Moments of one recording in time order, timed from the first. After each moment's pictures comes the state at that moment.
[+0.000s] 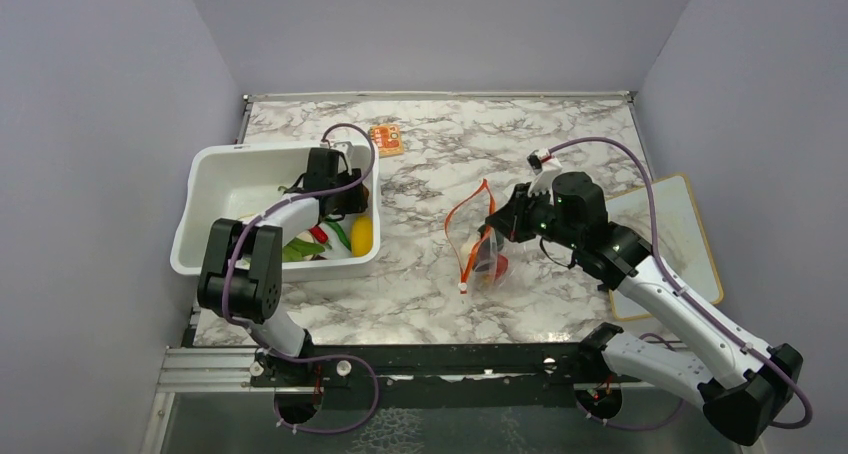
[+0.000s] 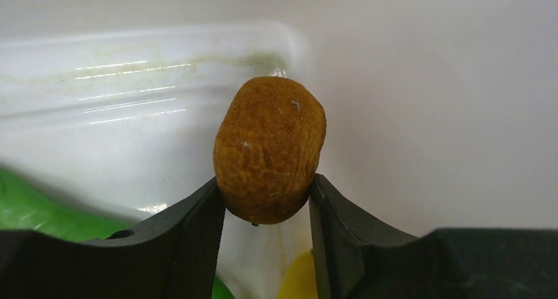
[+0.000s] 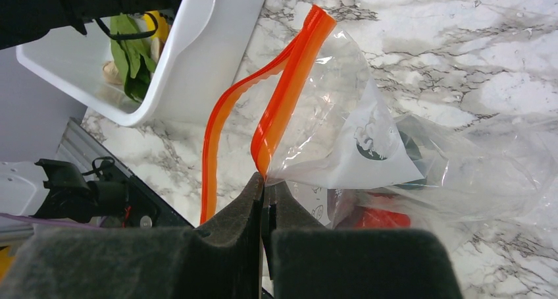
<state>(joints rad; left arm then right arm) -0.17 1.64 0.89 -0.09 0.15 -0.23 0.63 0.94 0.87 -0.37 -0.13 0.47</state>
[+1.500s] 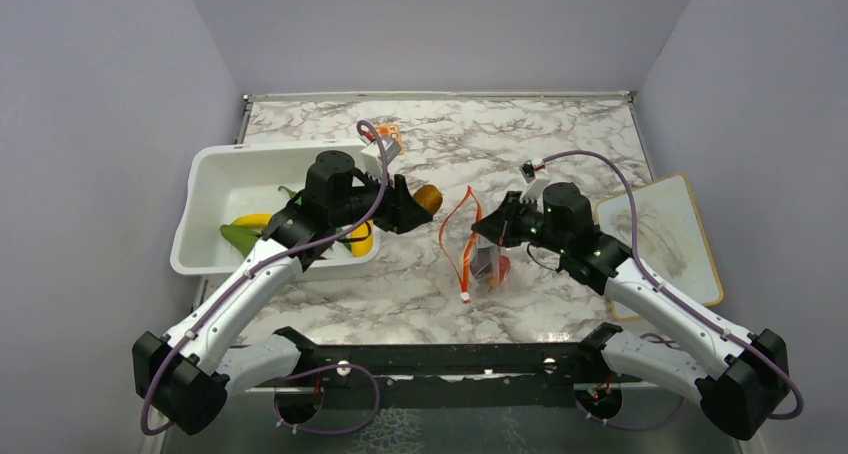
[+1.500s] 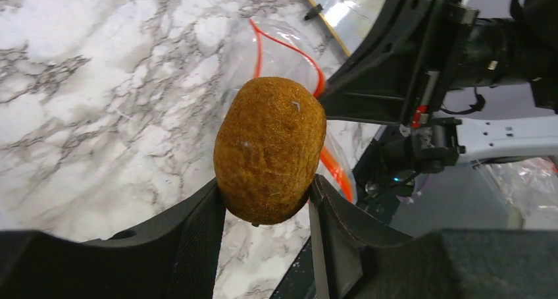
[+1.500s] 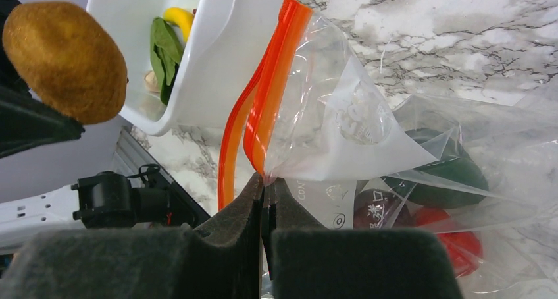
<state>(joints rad) -0.53 1.06 0.96 -0.31 0.50 -0.40 0.63 0.98 0.71 -0.12 -0.21 0.64</state>
